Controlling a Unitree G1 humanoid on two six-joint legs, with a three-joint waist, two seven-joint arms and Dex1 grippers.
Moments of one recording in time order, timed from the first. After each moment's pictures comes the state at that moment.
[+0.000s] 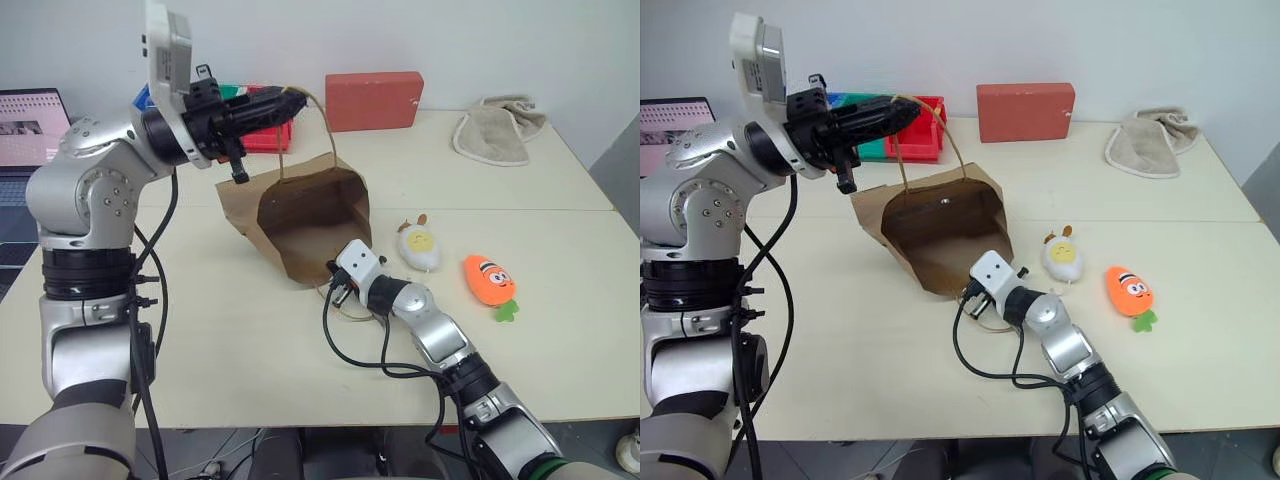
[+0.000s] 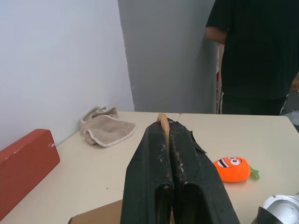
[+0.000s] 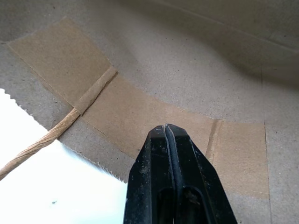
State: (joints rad) left arm -0.96 0.68 0.12 0.09 -0.66 0.58 -1.09; right arm -0.50 -0.11 0.38 0.20 -0.10 0.27 0.43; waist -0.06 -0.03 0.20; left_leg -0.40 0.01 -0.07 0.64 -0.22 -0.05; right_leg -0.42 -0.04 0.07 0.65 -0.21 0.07
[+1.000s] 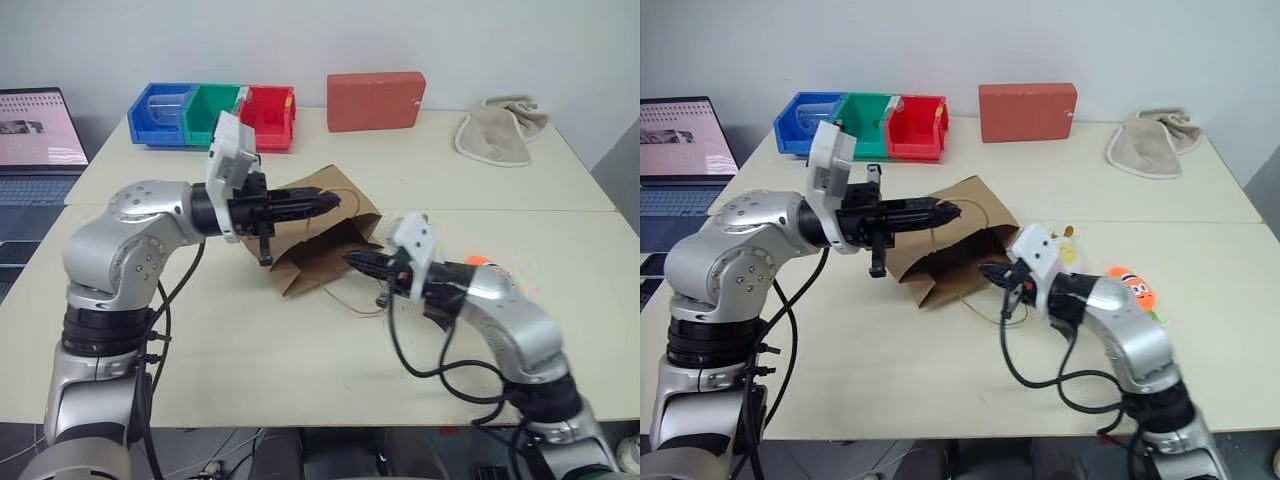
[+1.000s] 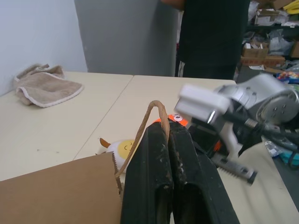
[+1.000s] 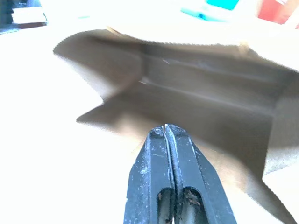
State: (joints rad) left arm -0.72 0.66 0.04 -0.19 -0.70 0.68 -1.08; right arm -0.42 -0.40 0.16 -0.46 0.31 0.73 0.71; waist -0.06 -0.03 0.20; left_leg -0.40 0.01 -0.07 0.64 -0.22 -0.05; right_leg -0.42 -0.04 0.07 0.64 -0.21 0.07
